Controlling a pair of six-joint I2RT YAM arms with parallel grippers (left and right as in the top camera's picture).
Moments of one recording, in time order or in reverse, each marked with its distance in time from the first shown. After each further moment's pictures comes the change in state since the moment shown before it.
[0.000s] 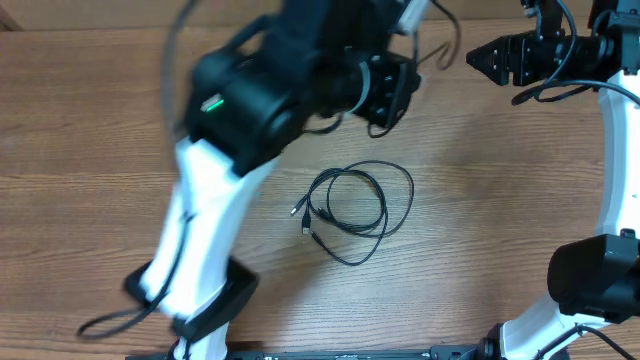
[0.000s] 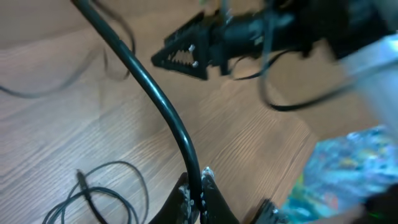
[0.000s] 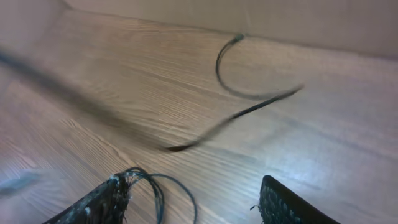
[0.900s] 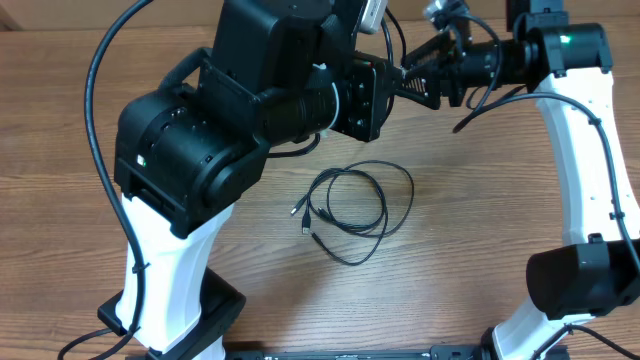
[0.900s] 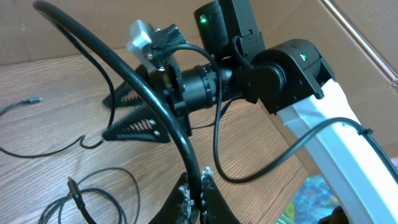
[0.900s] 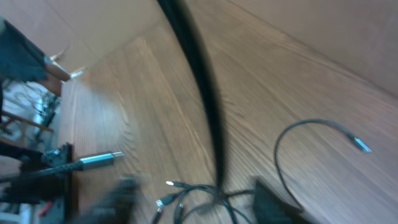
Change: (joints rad) left arm -0.026 -0.080 0.015 0.005 -0.121 -0.128; right arm 0.266 0.000 0.000 -0.056 -0.281 -0.241
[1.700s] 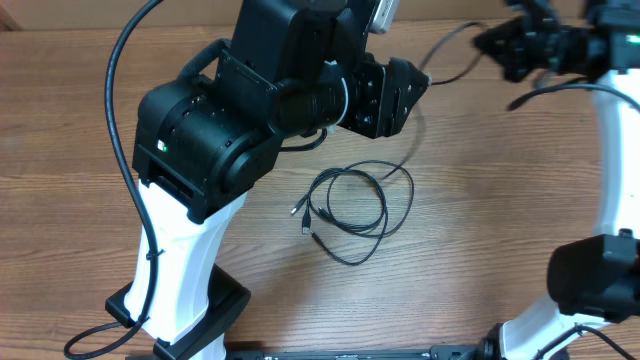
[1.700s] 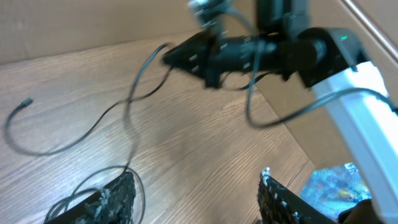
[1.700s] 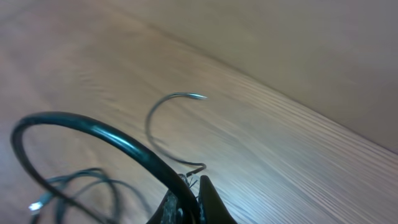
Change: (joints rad) left arm 0.000 0.027 0.000 -0.012 0.008 0.035; right arm -0.275 0.000 0.000 0.159 0.282 0.034
